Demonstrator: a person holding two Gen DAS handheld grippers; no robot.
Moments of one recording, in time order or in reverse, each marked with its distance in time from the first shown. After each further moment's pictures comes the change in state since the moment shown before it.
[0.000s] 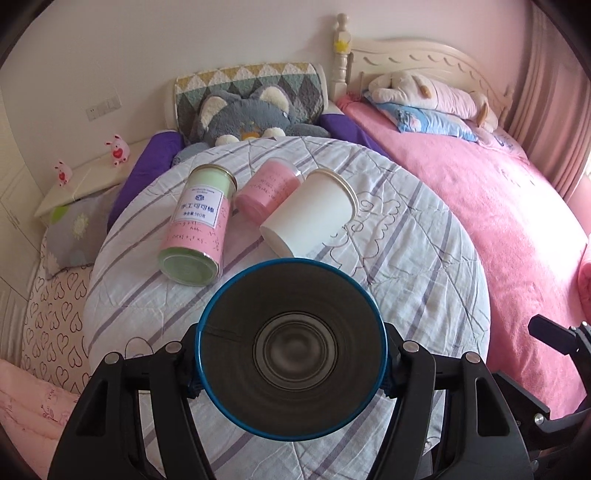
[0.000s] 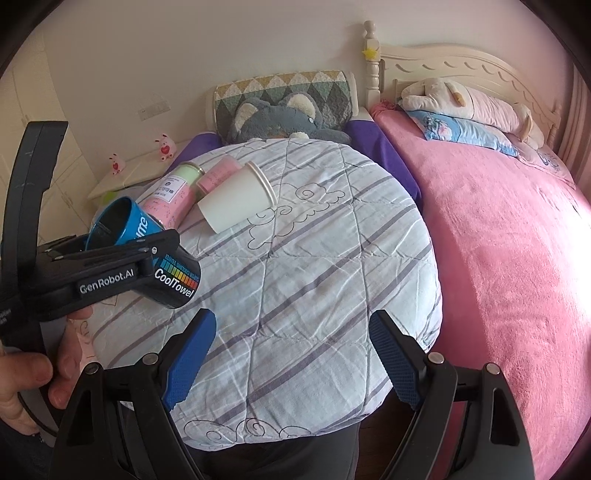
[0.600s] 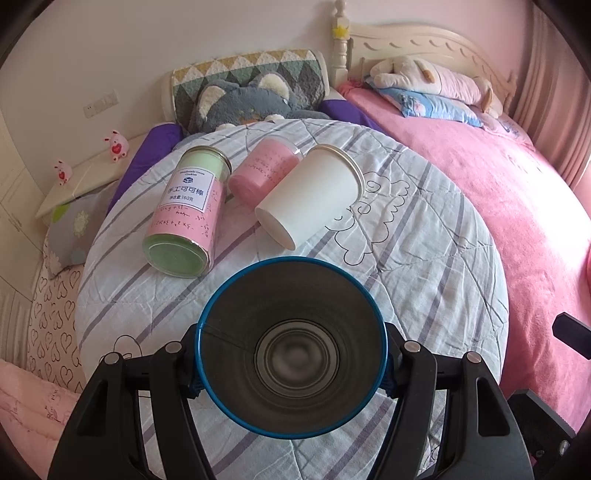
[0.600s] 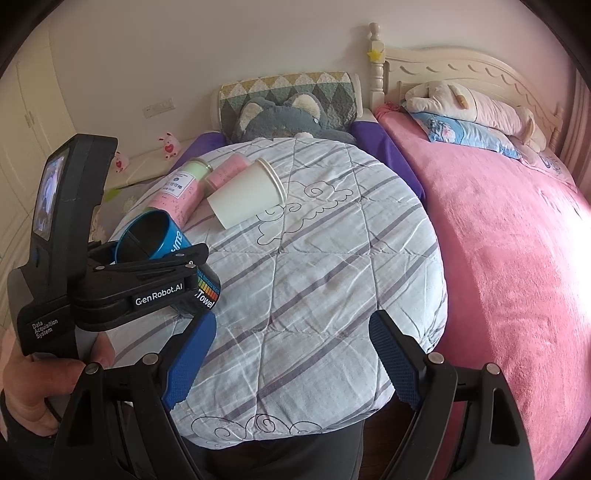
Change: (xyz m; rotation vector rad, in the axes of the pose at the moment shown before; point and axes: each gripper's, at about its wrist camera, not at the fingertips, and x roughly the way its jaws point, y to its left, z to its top) left arm 0.029 -0.007 -0.003 0.021 0.034 0.032; right arm -0.001 0.008 -0.006 -0.005 -0.007 0.003
